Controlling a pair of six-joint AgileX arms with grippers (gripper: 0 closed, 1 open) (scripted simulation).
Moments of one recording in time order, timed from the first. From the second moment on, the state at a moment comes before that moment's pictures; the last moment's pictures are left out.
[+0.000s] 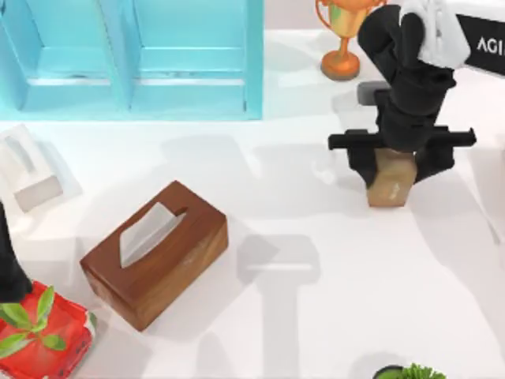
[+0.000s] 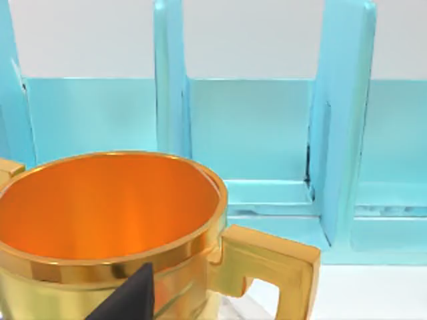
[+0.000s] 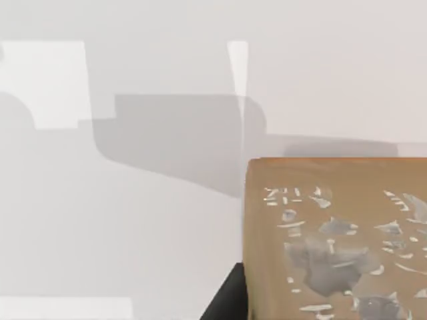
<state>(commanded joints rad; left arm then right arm) 0.00 0.00 0.00 0.00 0.00 0.00 0.36 2.29 1.80 -1.08 0.00 0.35</state>
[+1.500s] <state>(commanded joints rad) 0.00 0.00 0.00 0.00 0.00 0.00 0.36 2.29 1.84 -1.12 0.01 0.35</state>
